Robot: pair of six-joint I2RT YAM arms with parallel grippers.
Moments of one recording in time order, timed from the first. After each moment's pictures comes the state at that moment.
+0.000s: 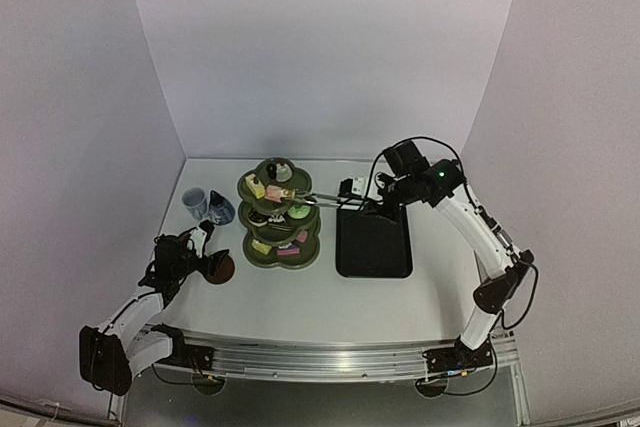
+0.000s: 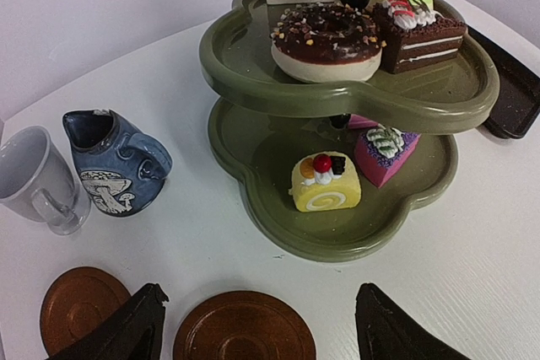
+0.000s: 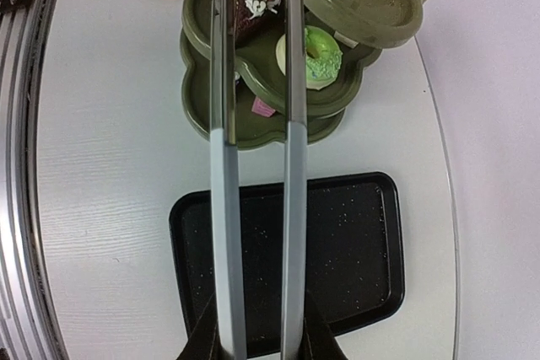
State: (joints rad) left arm -0.19 0.96 0.40 0.08 0.34 0.24; right arm 0.64 1.78 2.06 -1.22 -0.27 -0.78
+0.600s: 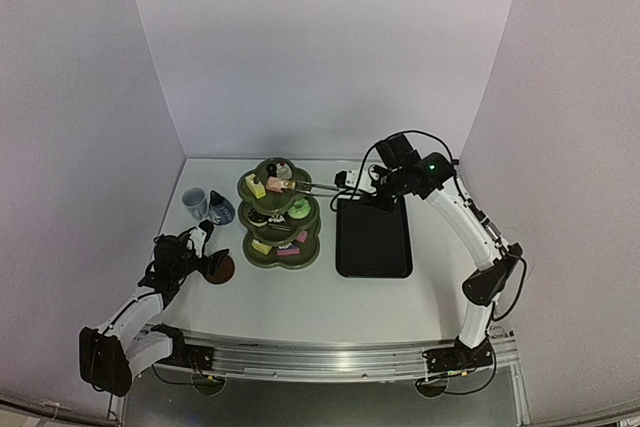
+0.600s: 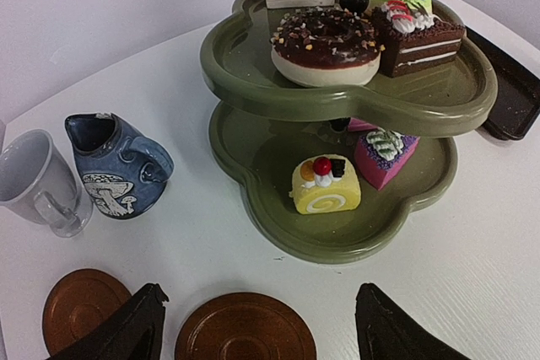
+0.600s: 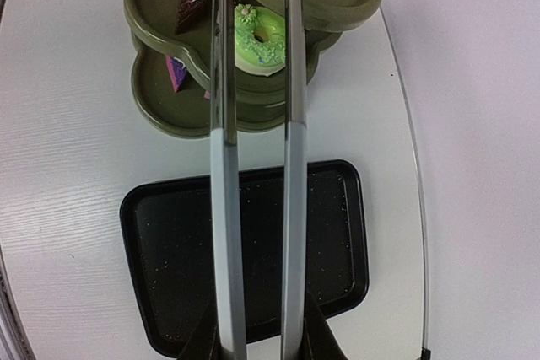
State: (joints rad) left arm -0.19 0.95 0.40 0.08 0.34 0.24; right arm 0.64 1.90 2.20 -1.24 -0.15 -0.82
